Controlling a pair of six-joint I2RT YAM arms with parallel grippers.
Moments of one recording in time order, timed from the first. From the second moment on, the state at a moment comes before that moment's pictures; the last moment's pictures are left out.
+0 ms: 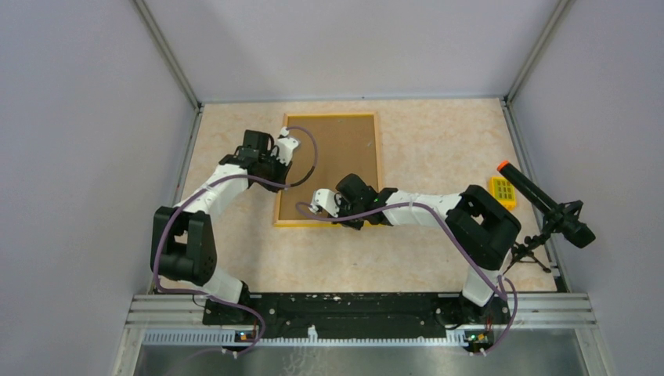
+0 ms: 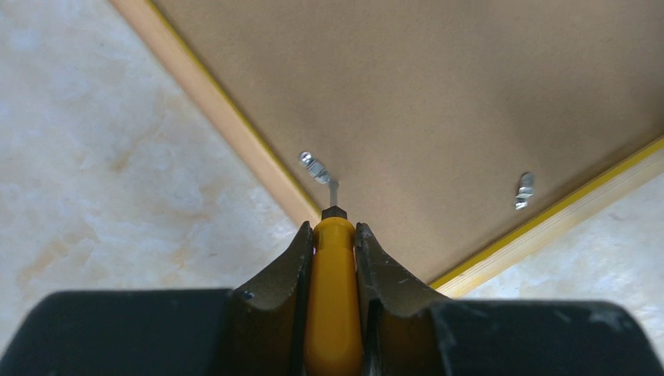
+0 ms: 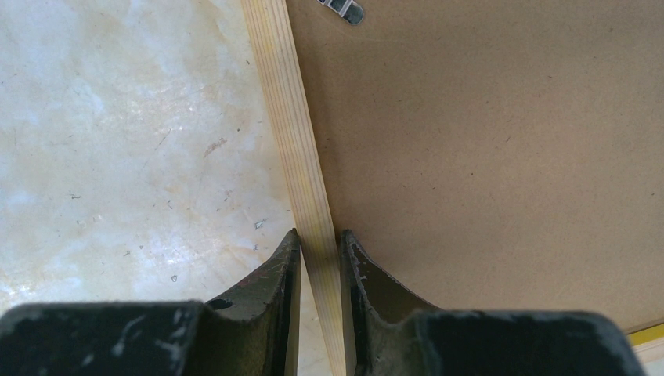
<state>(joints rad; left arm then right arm) -0.20 1.54 1.07 -0.49 0.24 0.37 0.90 1.79 1.05 -0.20 -0.11 -0.49</state>
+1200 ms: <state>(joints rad) -0.17 1.52 1.08 -0.52 0.21 0.28 0.90 1.79 1.05 -0.20 -0.12 -0.49</state>
